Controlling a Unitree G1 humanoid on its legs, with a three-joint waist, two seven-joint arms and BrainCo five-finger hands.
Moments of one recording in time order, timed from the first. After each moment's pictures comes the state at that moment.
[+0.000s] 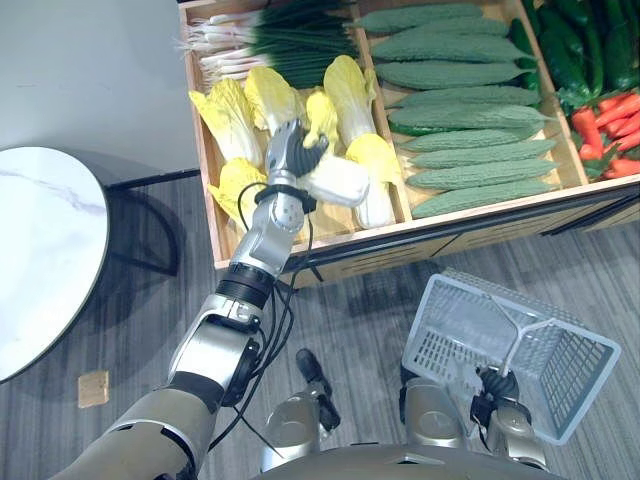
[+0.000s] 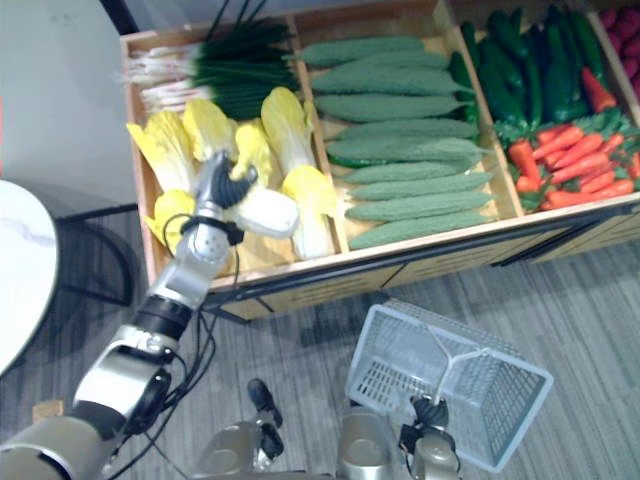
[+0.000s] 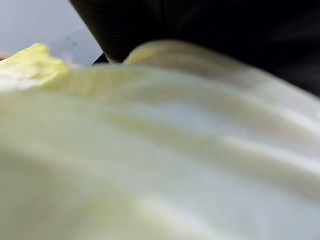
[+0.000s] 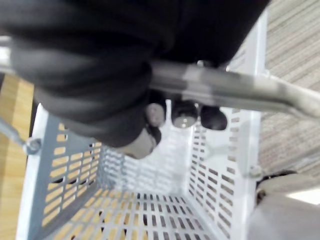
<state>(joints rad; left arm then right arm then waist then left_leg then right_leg) -0.76 0.21 -0.24 0.28 0.52 0.01 0.36 0.21 0.00 -0.38 0.67 0.02 -0.06 -0.20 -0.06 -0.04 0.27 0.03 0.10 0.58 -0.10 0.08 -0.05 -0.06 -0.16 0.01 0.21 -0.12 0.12</state>
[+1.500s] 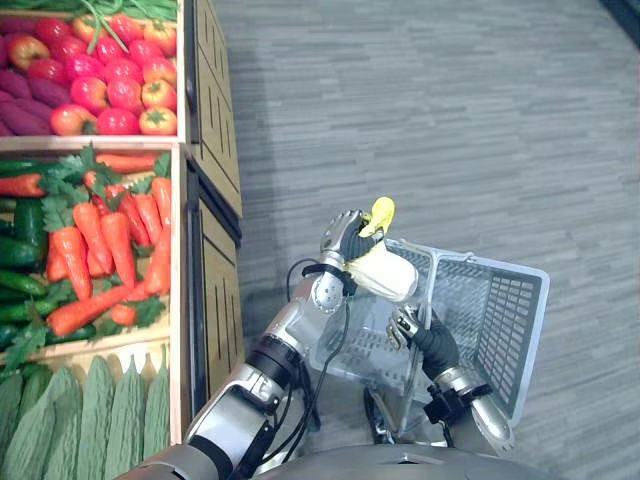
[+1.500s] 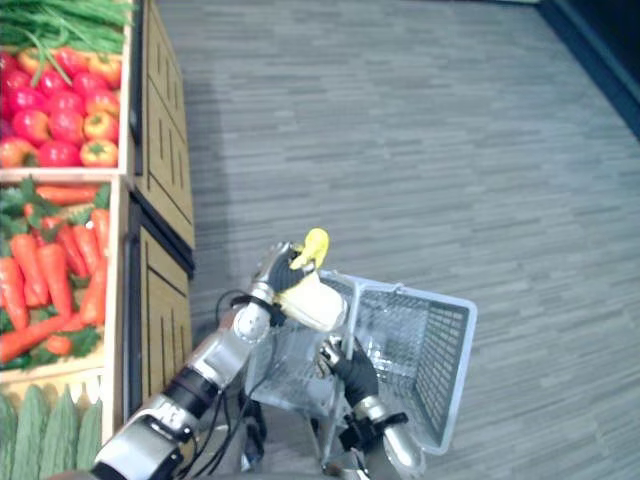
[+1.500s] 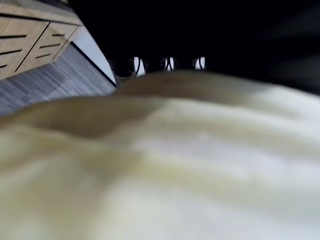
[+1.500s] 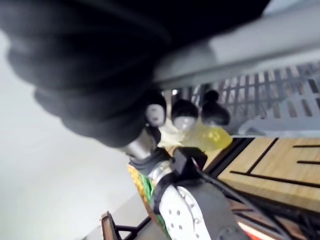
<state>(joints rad) -0.50 0.07 -0.45 0.50 0.62 -0.03 0.29 0.39 -0.18 0.40 -0.22 0.71 -0.08 0.19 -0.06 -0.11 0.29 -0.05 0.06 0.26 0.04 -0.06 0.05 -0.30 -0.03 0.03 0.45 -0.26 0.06</state>
